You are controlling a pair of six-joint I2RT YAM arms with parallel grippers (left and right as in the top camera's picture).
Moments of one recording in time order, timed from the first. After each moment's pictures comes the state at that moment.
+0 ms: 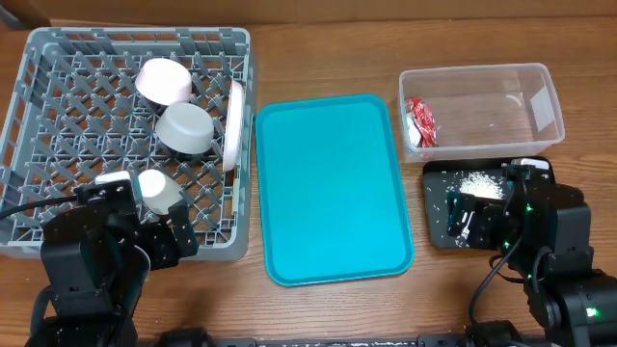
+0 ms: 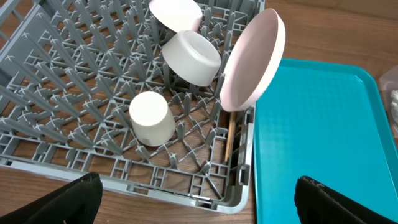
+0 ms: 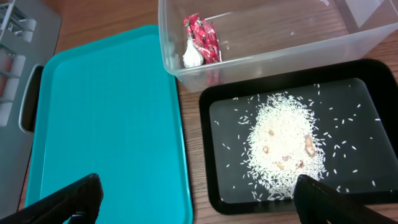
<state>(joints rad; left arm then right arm) 0.09 0.74 1.20 -1.18 0.01 -0.13 0.12 0.75 0.96 -1.01 -0.02 0.28</state>
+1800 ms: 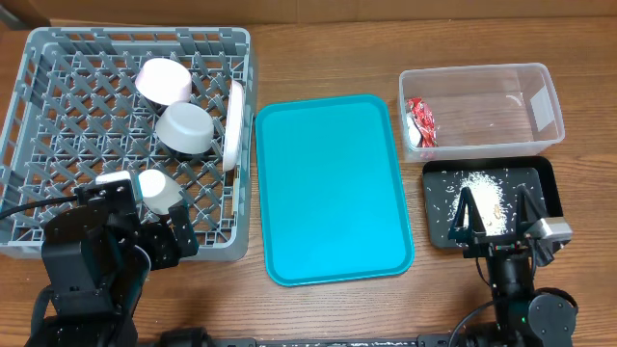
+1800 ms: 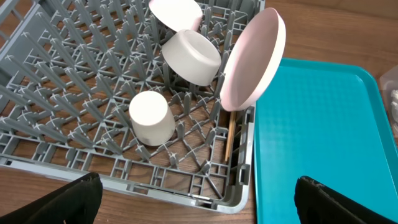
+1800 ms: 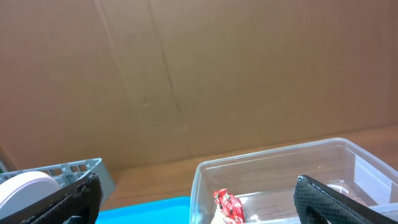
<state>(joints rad) 0.09 0.74 1.20 -1.18 0.01 -0.13 0.12 0.02 0.22 -0.07 0.04 0.25</state>
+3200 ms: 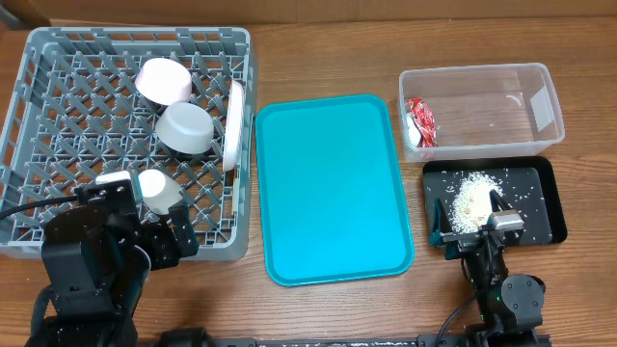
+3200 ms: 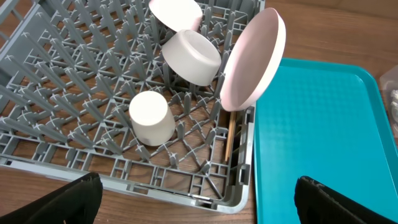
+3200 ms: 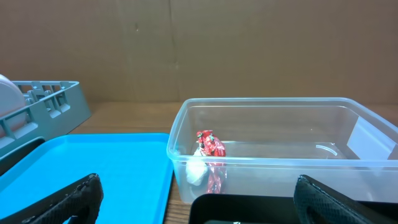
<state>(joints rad) 0.09 0.74 1.20 -1.18 0.01 -0.13 0.12 0.01 0.02 -0.03 -0.01 0.05</state>
